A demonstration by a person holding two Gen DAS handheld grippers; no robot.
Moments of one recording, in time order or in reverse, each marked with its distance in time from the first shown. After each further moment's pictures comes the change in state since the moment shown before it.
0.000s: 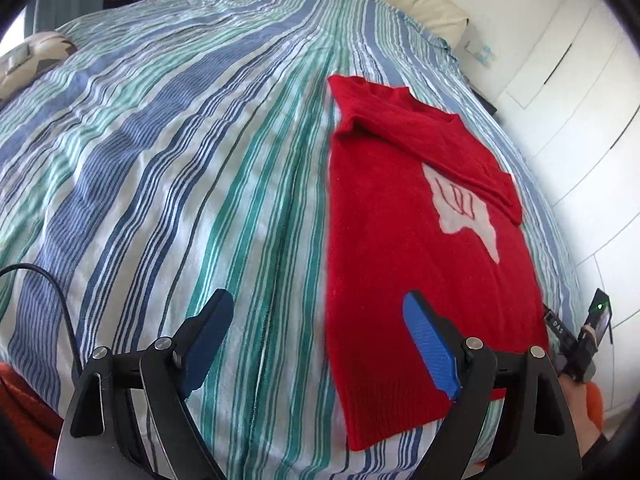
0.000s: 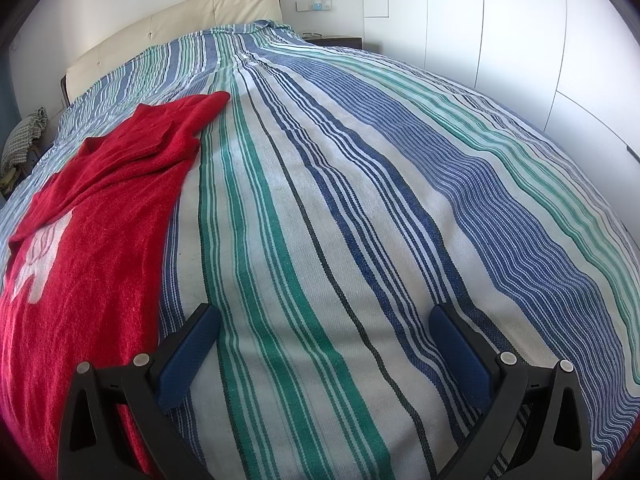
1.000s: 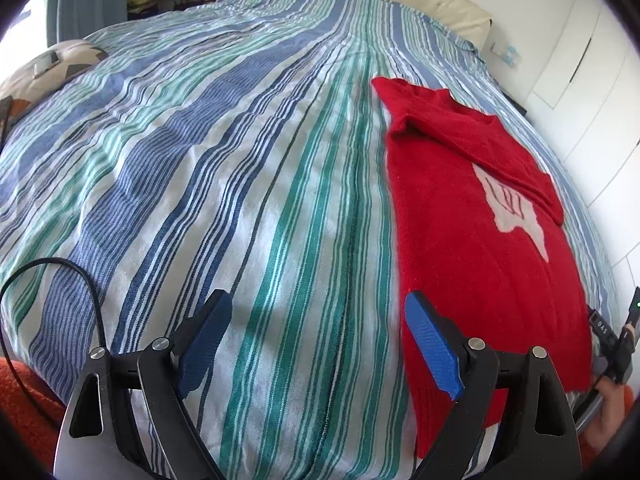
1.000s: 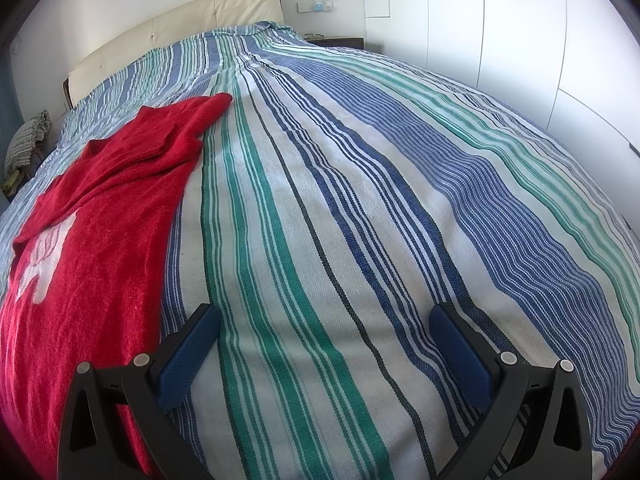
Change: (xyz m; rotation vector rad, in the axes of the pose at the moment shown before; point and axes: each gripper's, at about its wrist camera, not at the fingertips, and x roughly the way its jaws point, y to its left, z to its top) left arm 0.011 0.028 -0.013 -0.003 -0.030 0.135; right arm -0.002 0.000 -0.001 0.004 -0.004 0.011
